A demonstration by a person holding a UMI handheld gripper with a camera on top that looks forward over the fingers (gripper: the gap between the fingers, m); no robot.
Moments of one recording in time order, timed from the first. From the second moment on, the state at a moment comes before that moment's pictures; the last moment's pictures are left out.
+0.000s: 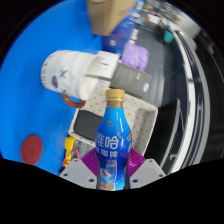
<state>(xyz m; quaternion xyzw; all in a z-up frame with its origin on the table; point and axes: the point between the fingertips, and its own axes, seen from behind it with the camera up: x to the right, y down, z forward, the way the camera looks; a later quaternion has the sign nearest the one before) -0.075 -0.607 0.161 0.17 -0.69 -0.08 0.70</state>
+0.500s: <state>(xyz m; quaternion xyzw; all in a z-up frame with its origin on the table) -0.057 -0.546 0.141 -0.43 -0.64 0.46 0.44</state>
